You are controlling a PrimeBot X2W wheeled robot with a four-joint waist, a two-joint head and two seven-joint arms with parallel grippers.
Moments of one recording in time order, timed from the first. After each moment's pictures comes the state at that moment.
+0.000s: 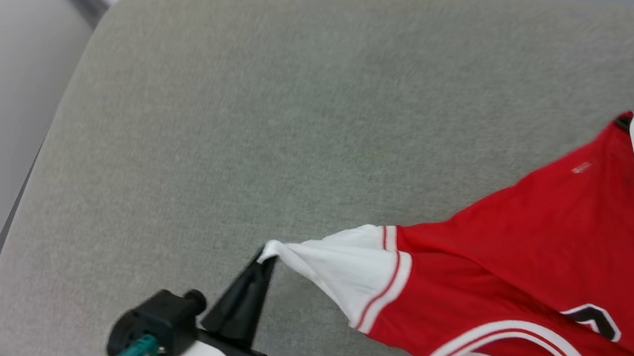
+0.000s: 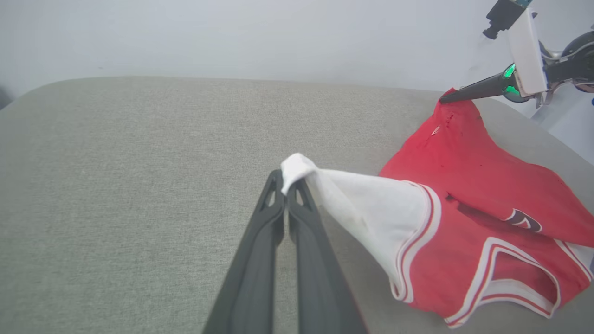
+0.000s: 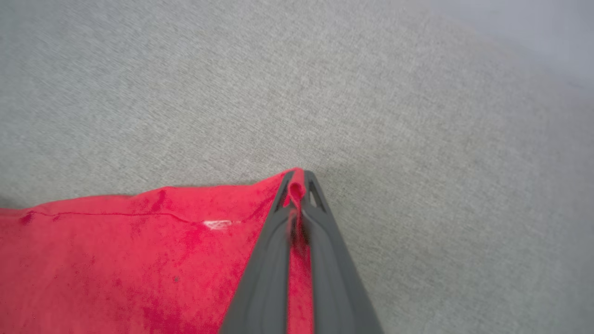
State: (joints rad) left arm -0.15 0.52 -0.62 -0.21 -0.65 0.10 -0.12; right arm -0.64 -0.56 0.28 0.39 0.50 0.13 0.76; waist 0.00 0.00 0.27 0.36
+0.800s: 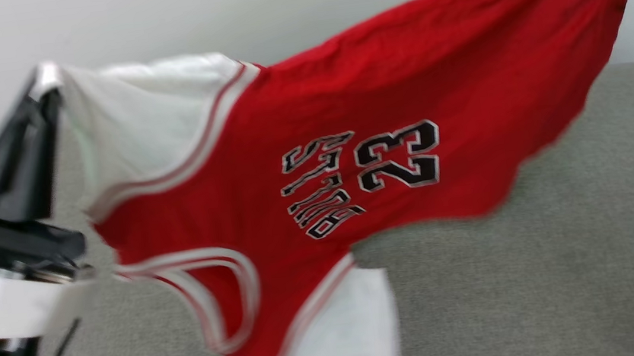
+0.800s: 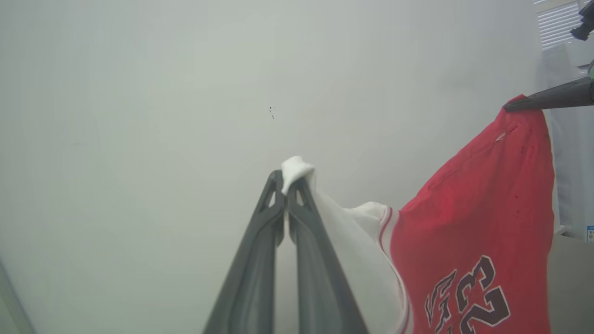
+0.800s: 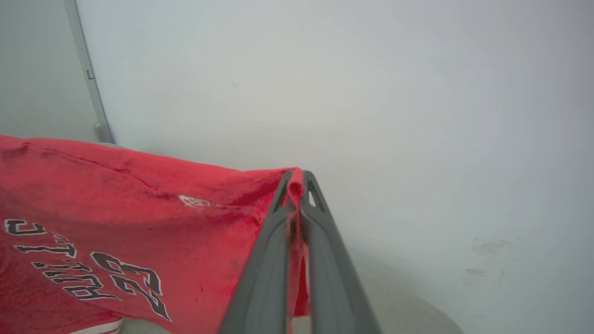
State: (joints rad) left arm -0.33 0.82 -0.27 -0.50 -0.63 0.20 -0.07; right arm -0.85 -0.59 0.29 0.06 0.64 0.13 0.59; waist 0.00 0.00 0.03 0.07
